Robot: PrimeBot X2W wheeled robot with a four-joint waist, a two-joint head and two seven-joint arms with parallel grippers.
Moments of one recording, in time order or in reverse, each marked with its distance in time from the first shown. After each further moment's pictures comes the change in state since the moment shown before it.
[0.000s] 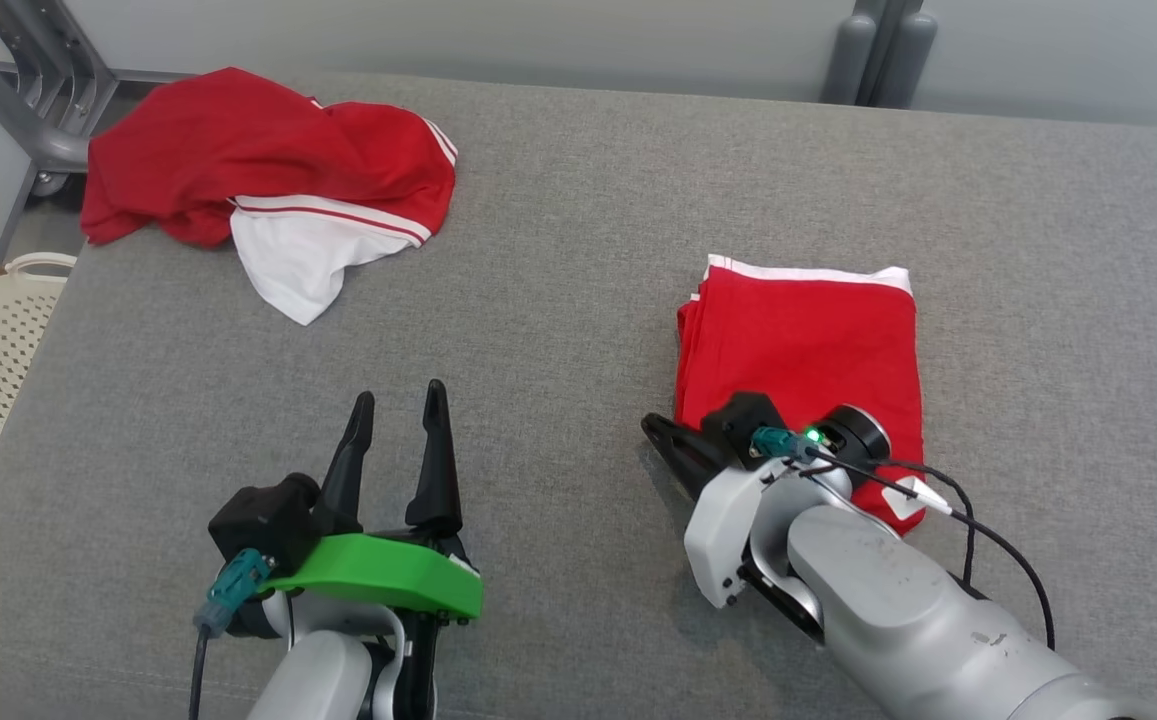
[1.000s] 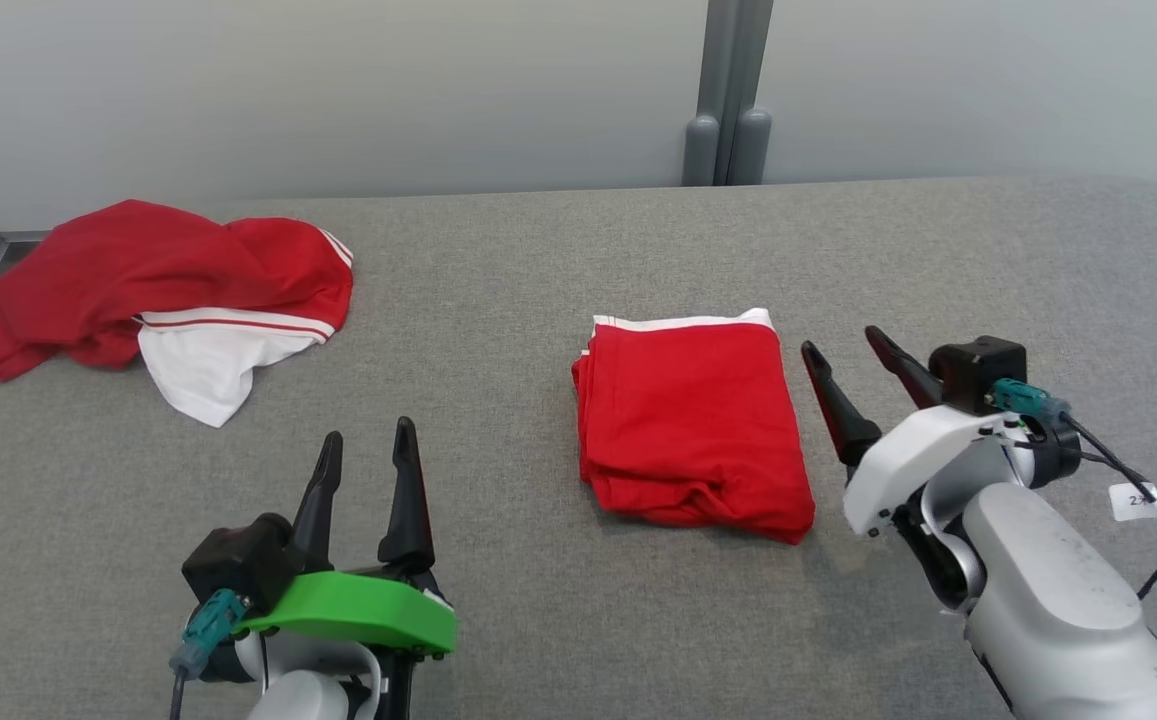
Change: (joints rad) left arm 0.075 0.036 0.022 -0.041 0.003 0.034 0.002; right arm 0.191 -0.129 -0.498 -0.328 -0.031 0.000 0.067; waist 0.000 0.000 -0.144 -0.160
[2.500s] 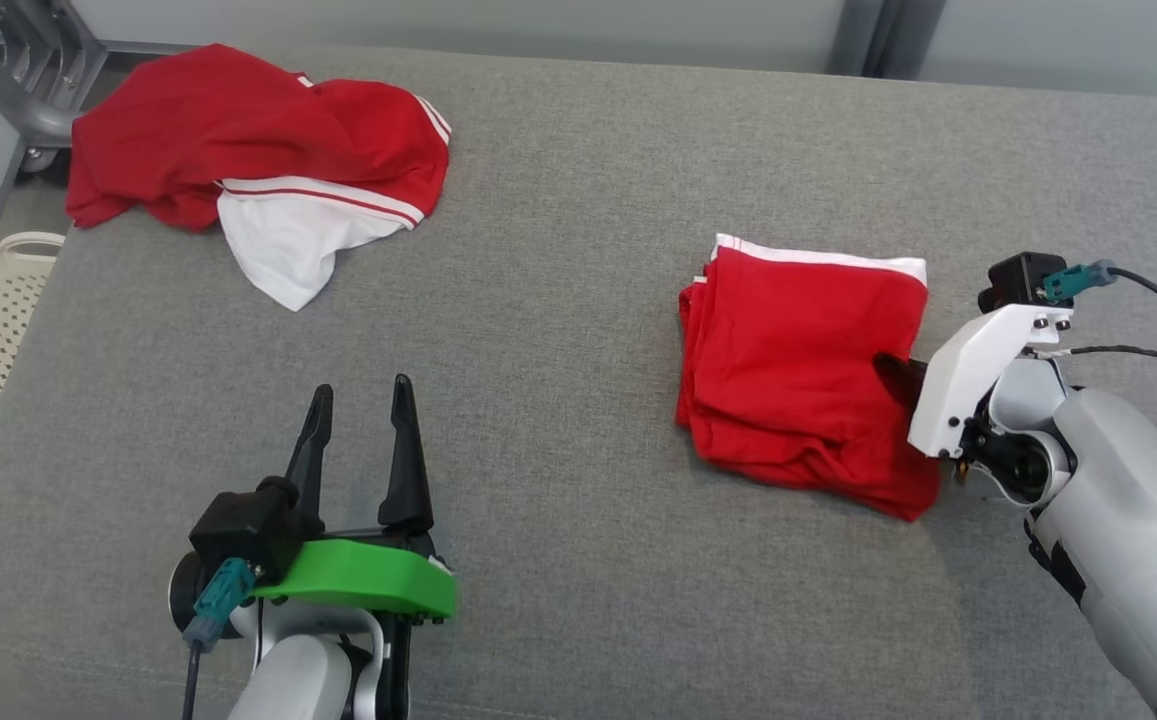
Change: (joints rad) left arm -0.054 -0.015 0.024 0.006 0.130 -0.002 -0.005; right arm -0.196 -0.136 0.104 0.181 0.458 0.000 0.528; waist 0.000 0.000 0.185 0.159
